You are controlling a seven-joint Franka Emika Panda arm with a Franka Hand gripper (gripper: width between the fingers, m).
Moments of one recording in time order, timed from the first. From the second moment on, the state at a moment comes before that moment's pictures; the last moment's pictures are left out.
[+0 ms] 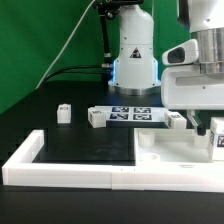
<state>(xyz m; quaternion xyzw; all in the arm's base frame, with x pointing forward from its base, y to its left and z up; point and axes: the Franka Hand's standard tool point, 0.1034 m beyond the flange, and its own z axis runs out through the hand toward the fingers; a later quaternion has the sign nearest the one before) 0.612 0.125 0.067 -0.98 0.20 -0.07 0.07</state>
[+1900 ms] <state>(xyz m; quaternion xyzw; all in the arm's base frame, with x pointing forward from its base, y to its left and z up) 0.616 0.117 0.070 -0.87 0.48 -0.04 0.09</state>
